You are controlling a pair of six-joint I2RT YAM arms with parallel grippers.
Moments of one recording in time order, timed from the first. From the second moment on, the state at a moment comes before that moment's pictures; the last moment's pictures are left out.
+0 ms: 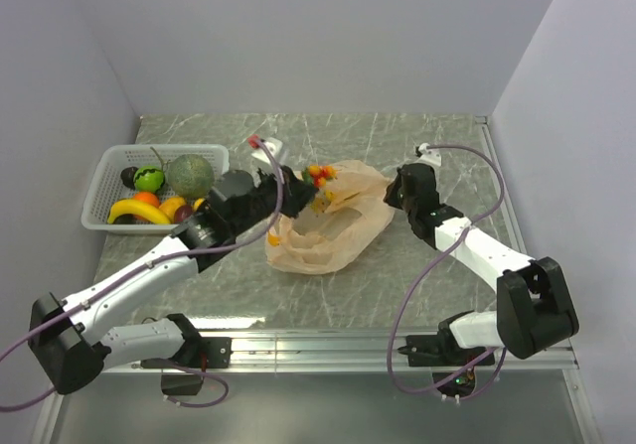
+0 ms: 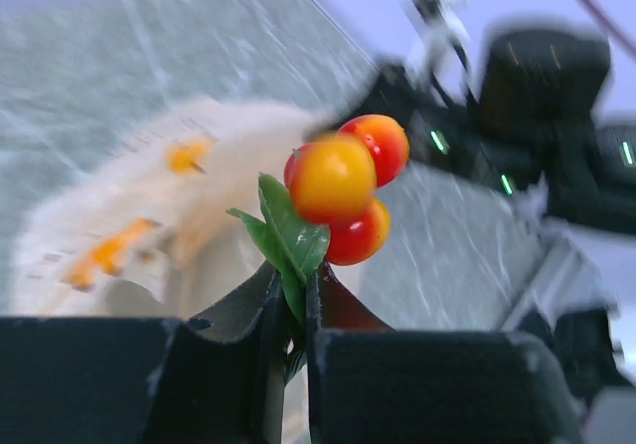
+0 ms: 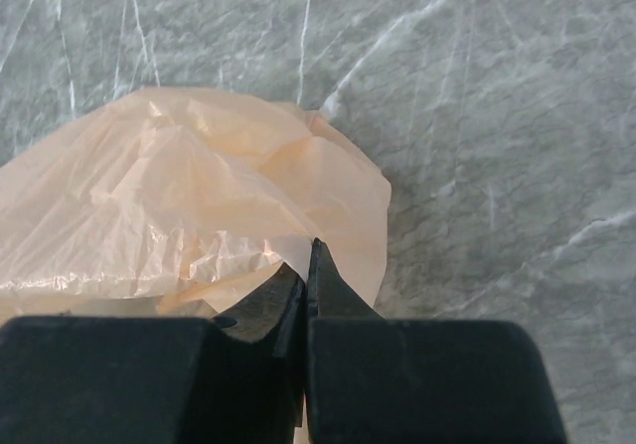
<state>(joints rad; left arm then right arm) -0.79 1.11 0.93 0.06 0.03 -0.39 0.36 1.33 0.75 0.06 0.25 0.56</state>
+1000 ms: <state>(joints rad) 0.10 1.23 0.90 -0.35 -0.39 -0.66 0.42 1.23 0.72 0.03 0.25 0.49</state>
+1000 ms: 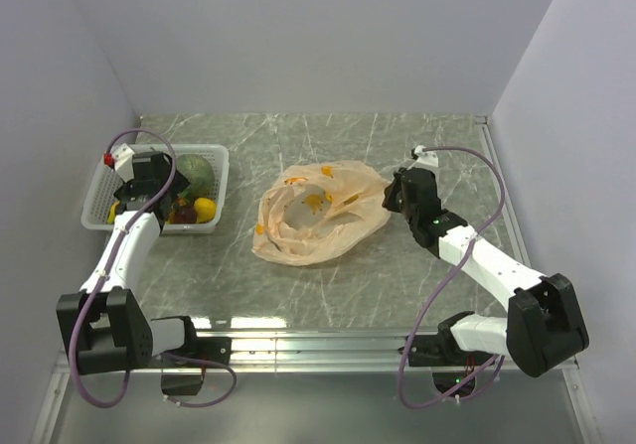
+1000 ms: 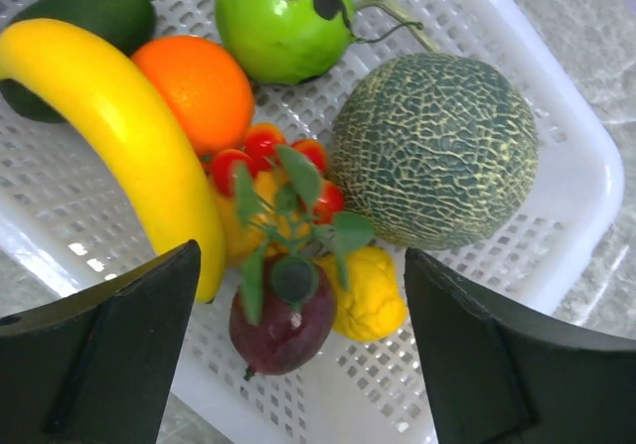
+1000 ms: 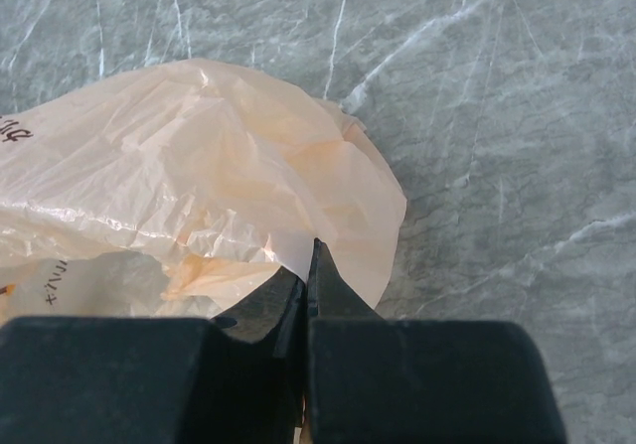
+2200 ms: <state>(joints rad) -0.83 1.37 0.86 0.00 -0.34 -0.54 0.73 1.26 1.06 -0.24 0.36 0.03</state>
